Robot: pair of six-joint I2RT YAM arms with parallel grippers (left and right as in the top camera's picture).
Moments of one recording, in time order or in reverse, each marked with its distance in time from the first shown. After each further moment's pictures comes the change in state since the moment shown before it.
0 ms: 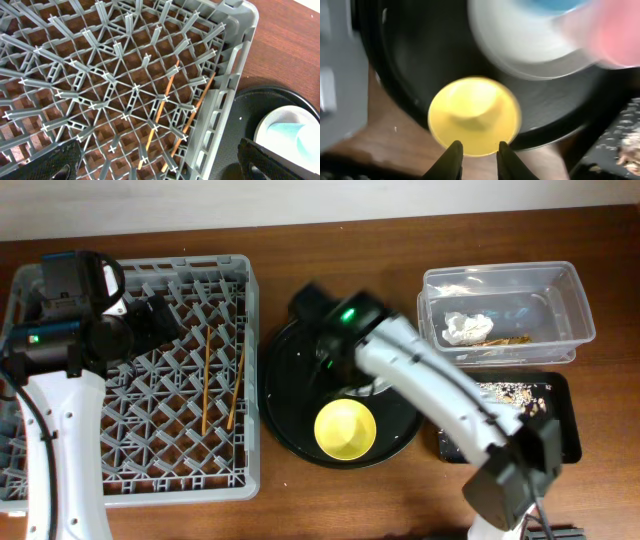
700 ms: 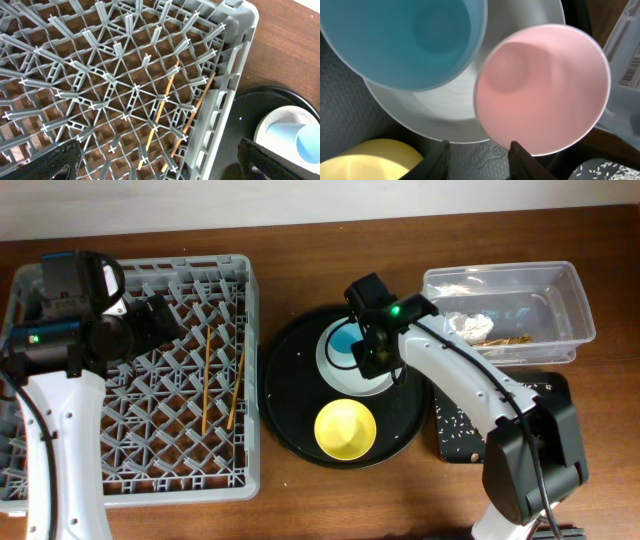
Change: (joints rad) left arm 0.000 0.000 0.000 0.000 0.000 0.000; right arm -0.191 -0.041 -0.367 0.430 0.103 -0.250
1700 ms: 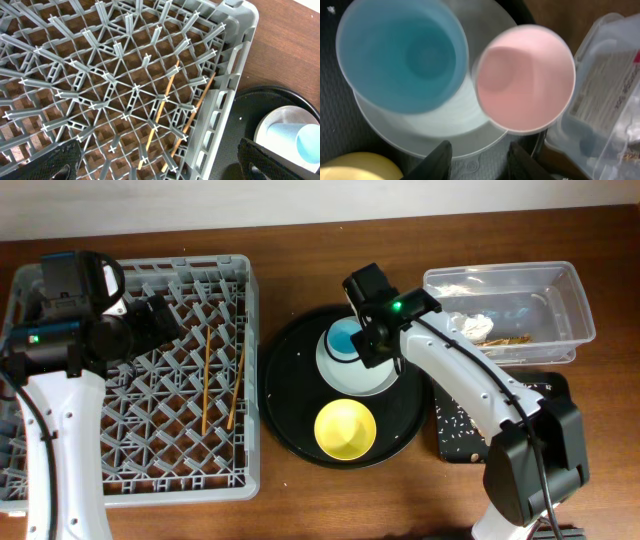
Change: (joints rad) left arm 0.000 0.000 0.000 0.000 0.000 0.000; right arm 0.001 -0.005 0.051 0.045 0.086 -0.137
